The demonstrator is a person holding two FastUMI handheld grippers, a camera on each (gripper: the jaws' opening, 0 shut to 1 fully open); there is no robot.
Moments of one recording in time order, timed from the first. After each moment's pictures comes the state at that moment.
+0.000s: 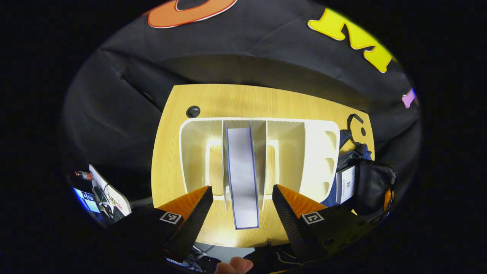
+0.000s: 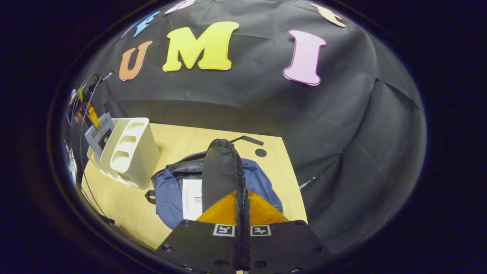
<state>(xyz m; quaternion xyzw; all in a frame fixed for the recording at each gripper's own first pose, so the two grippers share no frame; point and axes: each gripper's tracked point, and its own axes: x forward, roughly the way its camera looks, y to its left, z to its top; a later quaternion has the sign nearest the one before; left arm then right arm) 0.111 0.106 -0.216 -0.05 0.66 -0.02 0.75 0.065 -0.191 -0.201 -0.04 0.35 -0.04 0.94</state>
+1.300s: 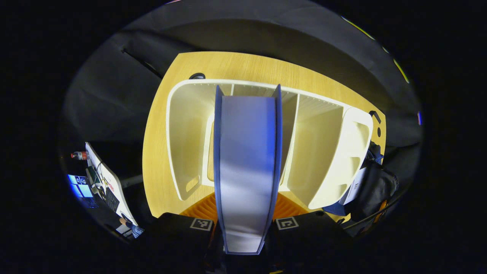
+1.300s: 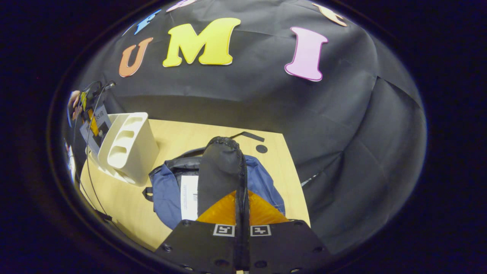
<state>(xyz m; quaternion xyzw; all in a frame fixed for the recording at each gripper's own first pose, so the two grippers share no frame) 0.093 0.115 -0.246 -0.07 0.71 0.02 0.70 0.066 -0.187 -0.217 -0.04 0.36 -0.04 0.93</state>
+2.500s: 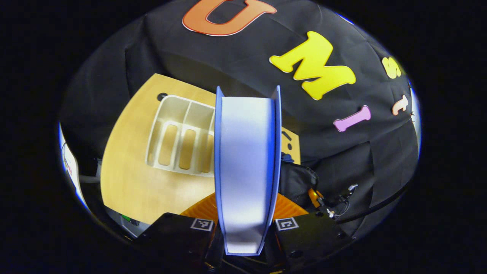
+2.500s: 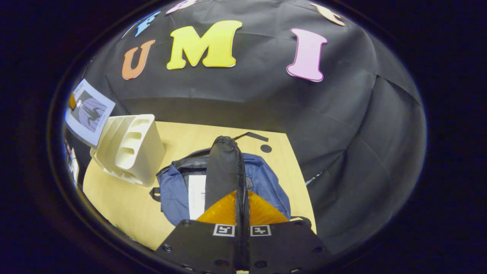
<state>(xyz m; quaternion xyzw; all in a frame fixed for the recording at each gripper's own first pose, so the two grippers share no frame) 0.015 0.017 -0.058 -0.30 0.53 -0.16 0.78 0.052 -0.175 -0.214 -0.03 0.35 -0.03 0.93</state>
